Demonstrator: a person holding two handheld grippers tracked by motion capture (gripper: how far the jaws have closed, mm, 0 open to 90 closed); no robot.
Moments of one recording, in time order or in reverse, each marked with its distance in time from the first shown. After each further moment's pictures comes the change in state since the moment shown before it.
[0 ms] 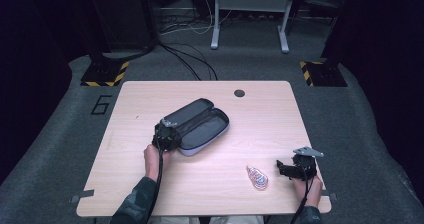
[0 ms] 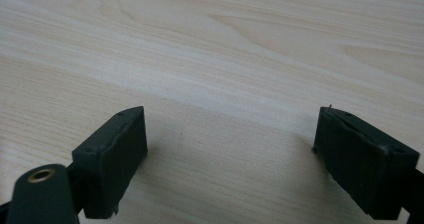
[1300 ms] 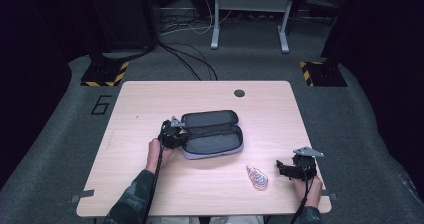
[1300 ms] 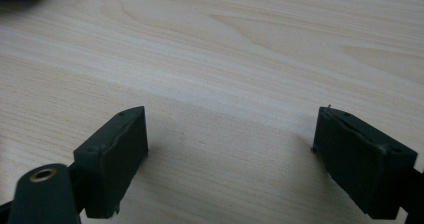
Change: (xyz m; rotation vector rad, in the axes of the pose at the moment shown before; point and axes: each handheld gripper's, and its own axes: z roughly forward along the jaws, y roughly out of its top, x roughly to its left) left arm -0.004 0.014 0.017 -0.057 -0.166 0.242; right arm 0.000 0.000 0.000 -0.005 0.002 -0.011
